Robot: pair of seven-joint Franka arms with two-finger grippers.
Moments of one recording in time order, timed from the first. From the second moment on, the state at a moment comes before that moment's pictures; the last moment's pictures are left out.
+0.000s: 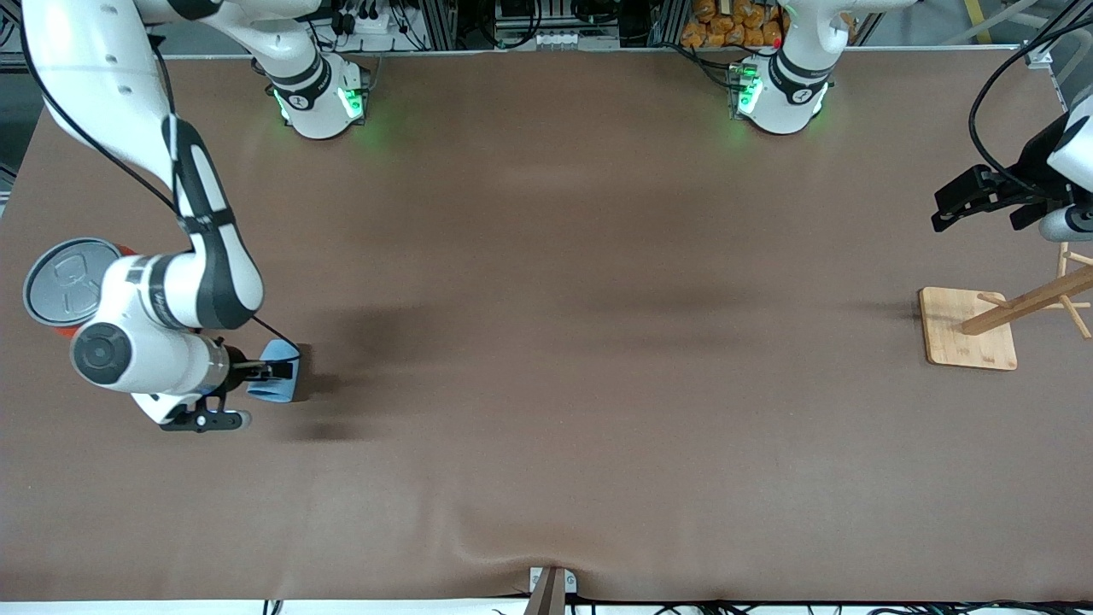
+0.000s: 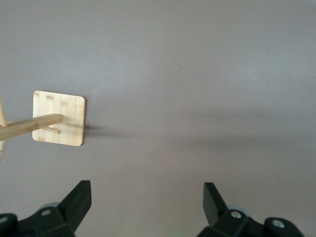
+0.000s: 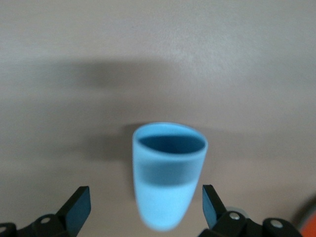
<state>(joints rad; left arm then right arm) -0.04 -0.02 -0.01 -1.59 0.00 1.57 -0.07 0.07 0.61 -0.06 -1.64 0.03 2.12 -0.03</state>
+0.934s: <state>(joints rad) -0.04 -0.02 -0.01 -1.59 0.00 1.57 -0.07 0.05 0.65 -0.06 -1.75 0.03 2.28 -0.42</state>
